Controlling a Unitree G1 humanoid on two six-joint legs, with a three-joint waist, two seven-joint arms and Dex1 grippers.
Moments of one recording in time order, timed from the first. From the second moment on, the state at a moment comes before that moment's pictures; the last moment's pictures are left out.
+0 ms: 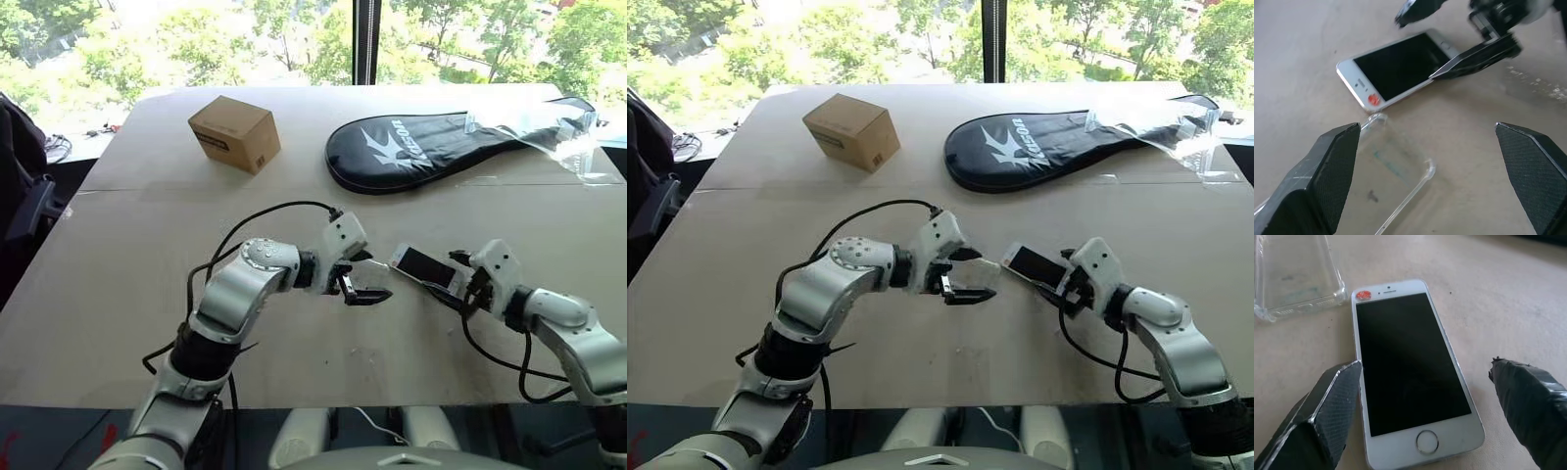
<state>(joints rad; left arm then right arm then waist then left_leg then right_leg) -0.53 0.43 -0.24 -0.37 -0.26 0.98 -1.00 -0.07 -0.62 0.04 -0.25 0.28 0.41 0.68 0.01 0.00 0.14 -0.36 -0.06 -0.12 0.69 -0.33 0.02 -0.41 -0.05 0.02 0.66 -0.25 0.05</state>
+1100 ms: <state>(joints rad) -0.54 0.76 -0.17 -0.38 -0.44 0.85 -1.11 -0.17 -0.63 0.11 -0.07 0.24 0.35 0.87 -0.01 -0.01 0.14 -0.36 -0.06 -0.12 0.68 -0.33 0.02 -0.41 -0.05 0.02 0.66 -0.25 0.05</state>
